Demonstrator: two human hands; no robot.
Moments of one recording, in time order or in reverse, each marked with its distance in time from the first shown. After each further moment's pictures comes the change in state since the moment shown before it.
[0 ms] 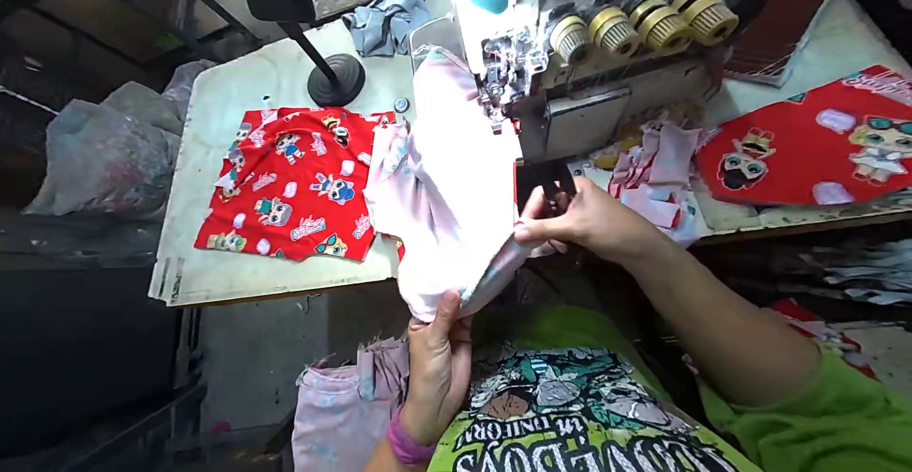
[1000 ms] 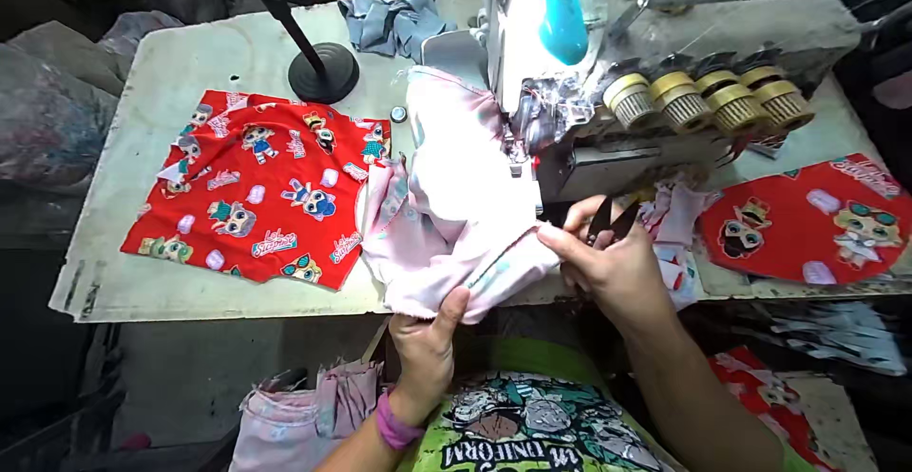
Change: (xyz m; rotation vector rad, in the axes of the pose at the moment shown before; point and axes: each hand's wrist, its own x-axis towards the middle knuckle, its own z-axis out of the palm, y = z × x) left_hand 0.058 -0.013 0.013 0.276 -0.320 0.525; right_hand 0.007 -0.002 0.015 -0.087 0.583 -0.177
